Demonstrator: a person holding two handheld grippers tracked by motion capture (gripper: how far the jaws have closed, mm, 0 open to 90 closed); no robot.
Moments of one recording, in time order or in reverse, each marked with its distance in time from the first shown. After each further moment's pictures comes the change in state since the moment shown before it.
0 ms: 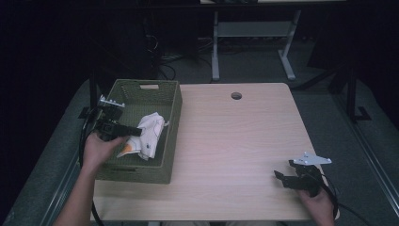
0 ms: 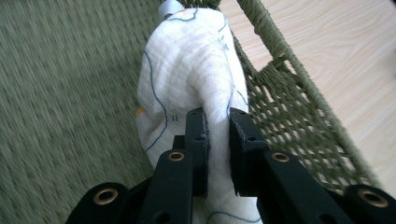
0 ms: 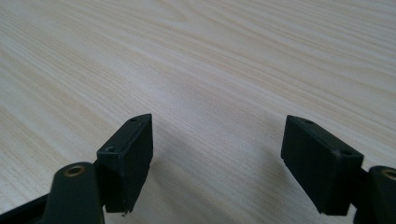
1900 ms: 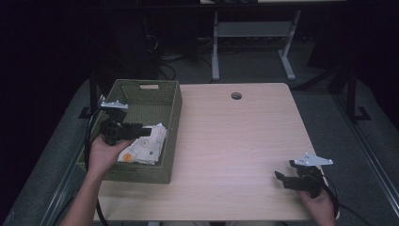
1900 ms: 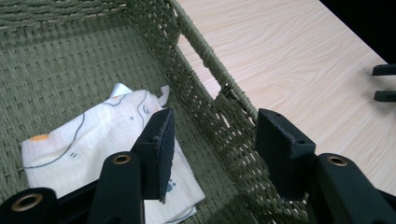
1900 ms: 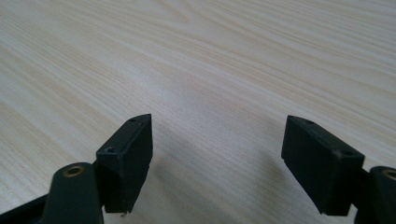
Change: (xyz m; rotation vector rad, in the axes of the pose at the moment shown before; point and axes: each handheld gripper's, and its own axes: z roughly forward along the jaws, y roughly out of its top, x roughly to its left) left arm -0.036 -0.003 -0.007 -0.148 -0.026 0.050; right arm 0.001 -0.001 -0.003 -0.008 0.000 -0.001
